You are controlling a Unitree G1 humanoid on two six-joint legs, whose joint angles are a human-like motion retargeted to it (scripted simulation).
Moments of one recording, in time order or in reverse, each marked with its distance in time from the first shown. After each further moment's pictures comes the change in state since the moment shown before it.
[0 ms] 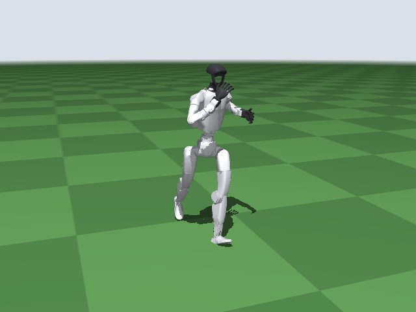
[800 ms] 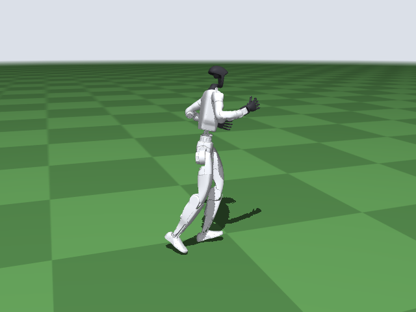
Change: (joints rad) left arm -0.170 -0.107 -0.112 0.268 0.096 -0.043 0.064; right arm 0.464 -0.111 -0.319 0.306 0.215 0.024 0.011; waist -0.134 -0.109 0.012; left_leg -0.041 -0.143 -0.244 0.400 -0.215 0.268; right_leg -0.463 -0.241 -0.382 0.251 -0.167 -0.038
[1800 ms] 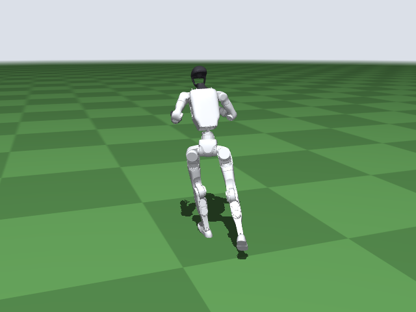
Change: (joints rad) left arm -0.140 -0.098 -0.184 -0.278 -0.310 0.029 0.012; right arm -0.457 0.115 0.442 -0.246 -0.017 0.001 0.033; waist -0.064 -0.002 0.071; left_leg -0.093 0.032 0.160 -0.259 0.159 -0.137; right_leg 0.225 0.038 0.282 -0.268 0.117 0.063
